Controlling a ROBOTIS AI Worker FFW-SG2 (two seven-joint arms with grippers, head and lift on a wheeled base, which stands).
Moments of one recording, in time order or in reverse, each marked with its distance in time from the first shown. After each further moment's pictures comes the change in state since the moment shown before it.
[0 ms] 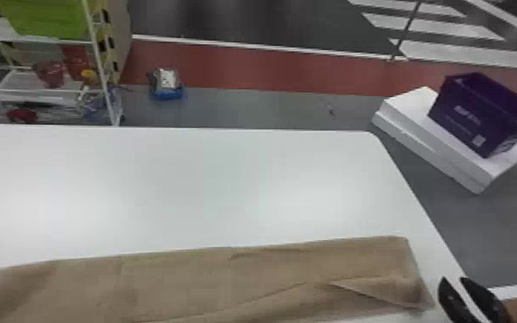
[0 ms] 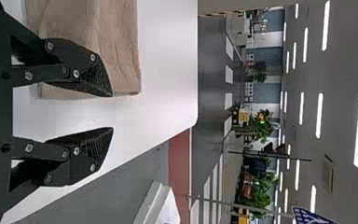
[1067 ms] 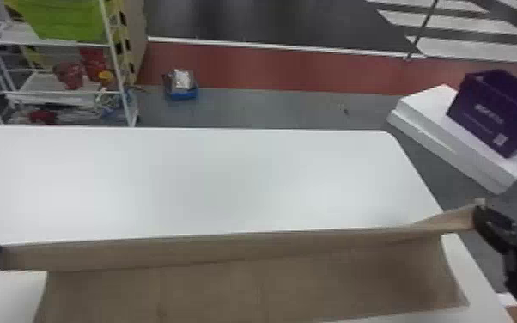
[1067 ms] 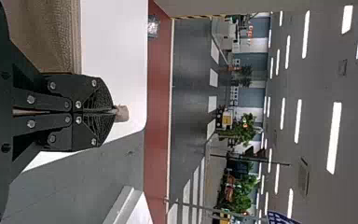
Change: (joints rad) left arm -0.086 0.000 -0.013 -0.219 0.087 0.100 0.041; right arm -0.163 0.000 -0.050 -0.338 0.066 0.412 -0.002
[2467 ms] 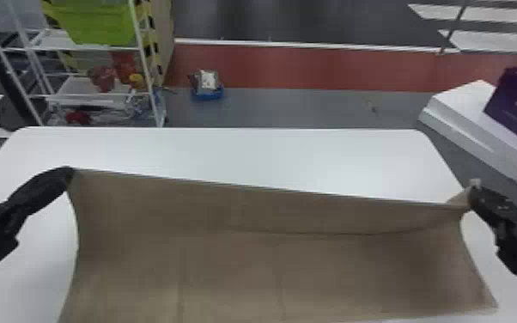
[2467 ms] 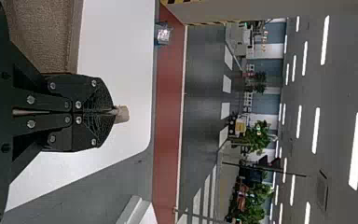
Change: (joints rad) left arm -0.365 0.000 -0.101 0.315 -0.084 -0.091 0.107; right arm -0.178 0.000 0.128 0.046 0.168 0.142 -0.027
